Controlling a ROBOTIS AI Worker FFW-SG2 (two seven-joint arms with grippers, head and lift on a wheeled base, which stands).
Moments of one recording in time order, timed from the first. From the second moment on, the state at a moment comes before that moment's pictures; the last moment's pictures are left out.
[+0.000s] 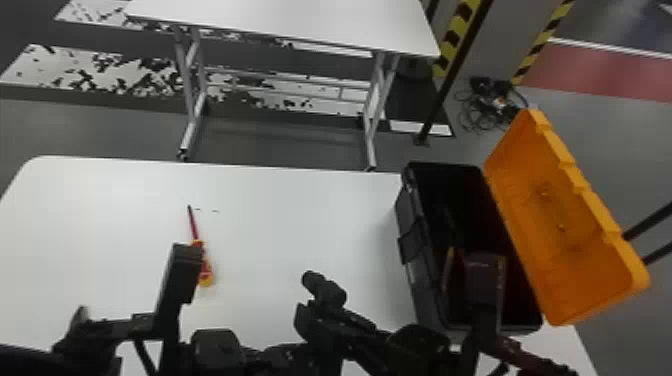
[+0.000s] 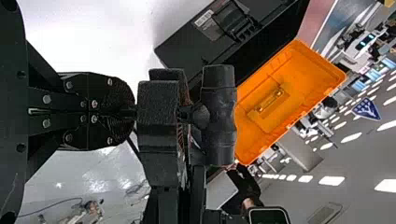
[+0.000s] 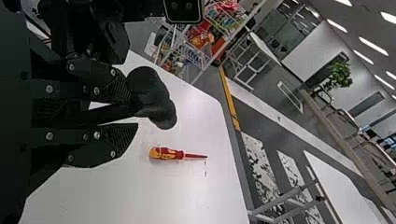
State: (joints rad) left arm 0.42 0.09 -0.19 -2.28 0.01 1.15 -1.14; right arm 0.70 -0.05 -0.07 -2.62 -0.54 1.16 0.43
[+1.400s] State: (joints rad) left arm 0.57 0.10 -0.02 -2.38 0.05 1.16 -1.13; right arm 0.72 -0.06 -0.22 -2.71 -0.46 1.08 0.41
